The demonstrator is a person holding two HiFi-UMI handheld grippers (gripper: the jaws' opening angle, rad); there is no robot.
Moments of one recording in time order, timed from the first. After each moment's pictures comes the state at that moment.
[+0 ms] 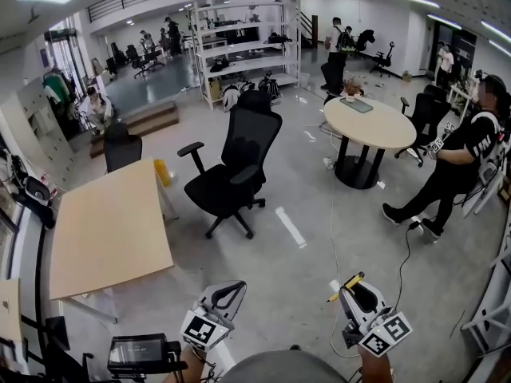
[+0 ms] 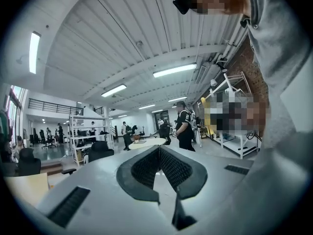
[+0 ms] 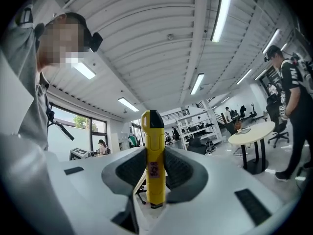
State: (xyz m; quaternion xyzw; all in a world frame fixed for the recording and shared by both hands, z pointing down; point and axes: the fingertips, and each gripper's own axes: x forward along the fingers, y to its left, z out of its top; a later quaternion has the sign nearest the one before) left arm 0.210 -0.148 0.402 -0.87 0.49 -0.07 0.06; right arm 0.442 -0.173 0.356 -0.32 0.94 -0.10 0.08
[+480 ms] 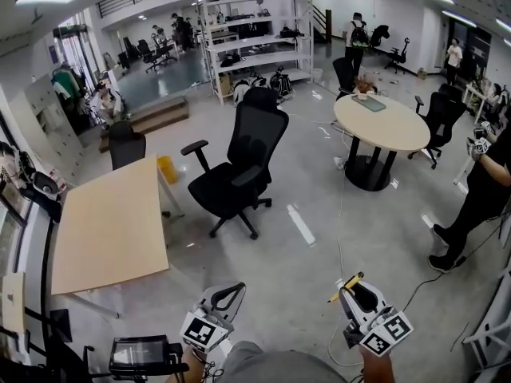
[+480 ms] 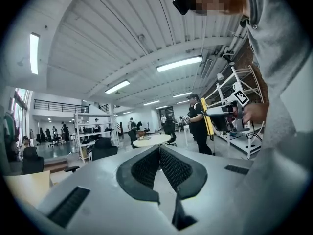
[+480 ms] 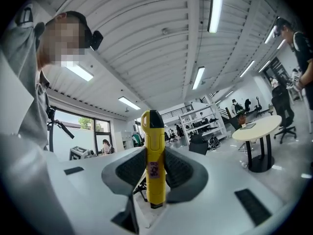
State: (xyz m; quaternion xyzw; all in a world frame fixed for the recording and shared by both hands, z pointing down) left arm 0.234 -0.213 0.412 -0.85 0.52 -0.08 0.05; right arm 0.466 -0.257 0.374 -0.29 0.95 -0.12 0.07
